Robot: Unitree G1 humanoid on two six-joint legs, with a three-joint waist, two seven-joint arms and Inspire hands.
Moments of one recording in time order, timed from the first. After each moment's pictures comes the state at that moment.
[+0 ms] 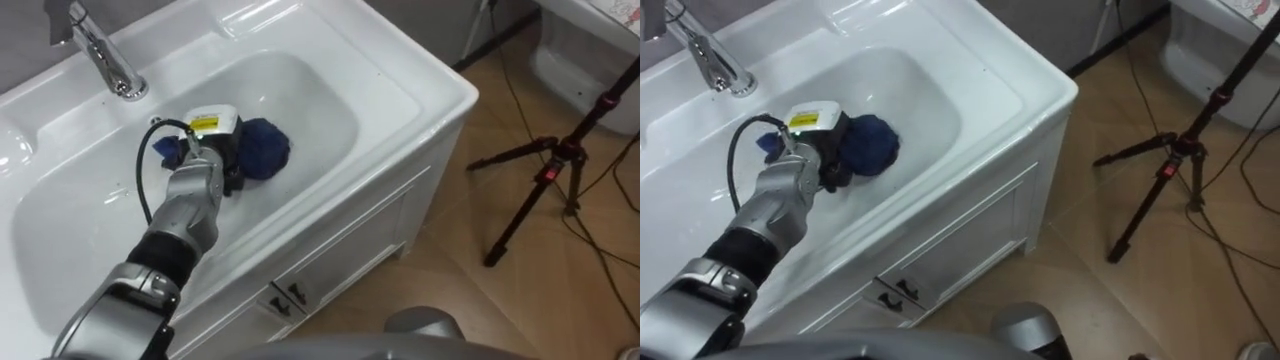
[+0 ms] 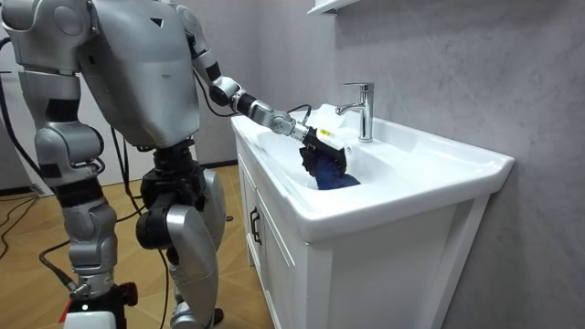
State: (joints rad) left arm -0.31 0.26 -0.36 0.58 1.01 0.28 0.00; right arm 0.11 -0.27 0.06 1.24 -0.29 0.19 -0.15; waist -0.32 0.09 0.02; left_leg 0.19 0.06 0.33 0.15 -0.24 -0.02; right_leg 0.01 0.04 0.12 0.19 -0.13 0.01
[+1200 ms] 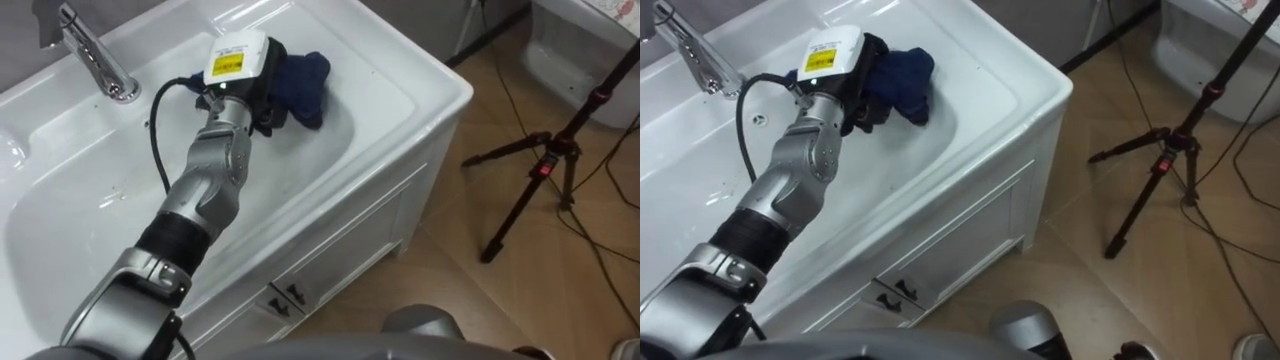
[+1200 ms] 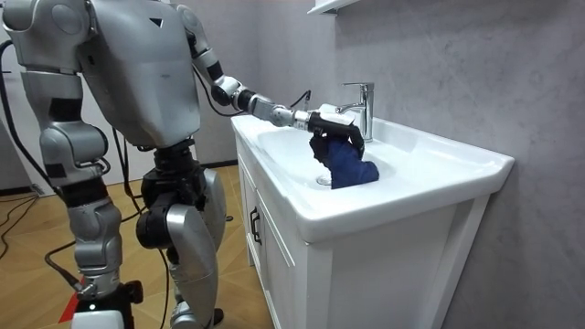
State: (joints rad) left arm -0.35 0.23 -0.40 0.49 0.88 0.24 0.17; right arm 0.06 -0.26 0.06 1.28 -0.32 0.21 -0.11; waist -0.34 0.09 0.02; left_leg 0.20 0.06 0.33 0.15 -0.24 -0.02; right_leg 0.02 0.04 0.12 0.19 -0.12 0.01
